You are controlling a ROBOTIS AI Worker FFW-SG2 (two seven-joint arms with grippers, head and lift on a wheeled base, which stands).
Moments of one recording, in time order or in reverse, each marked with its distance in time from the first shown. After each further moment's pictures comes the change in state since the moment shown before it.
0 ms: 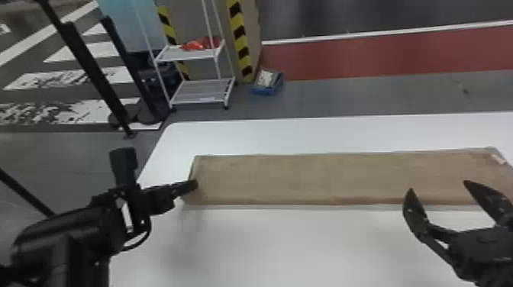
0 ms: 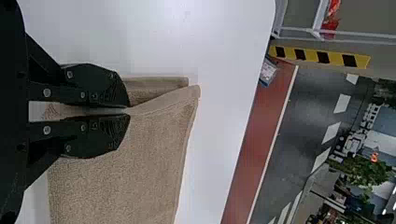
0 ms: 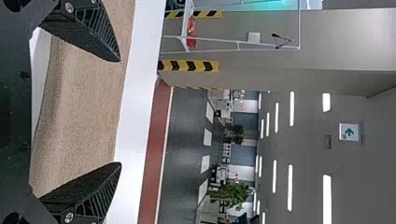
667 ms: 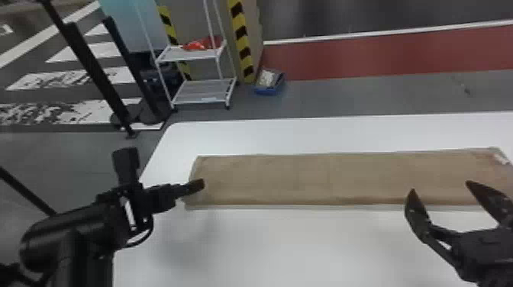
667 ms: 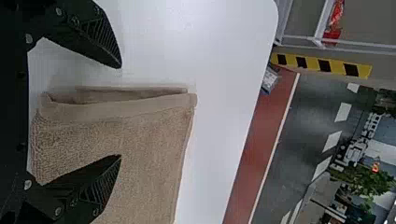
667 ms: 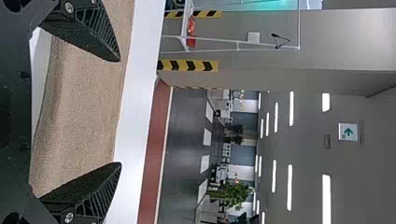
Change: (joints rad) left arm -0.032 0.008 0.004 0.067 0.004 -0.016 0.029; right arm 0.002 0.000 -0.001 0.000 0.000 -0.002 0.000
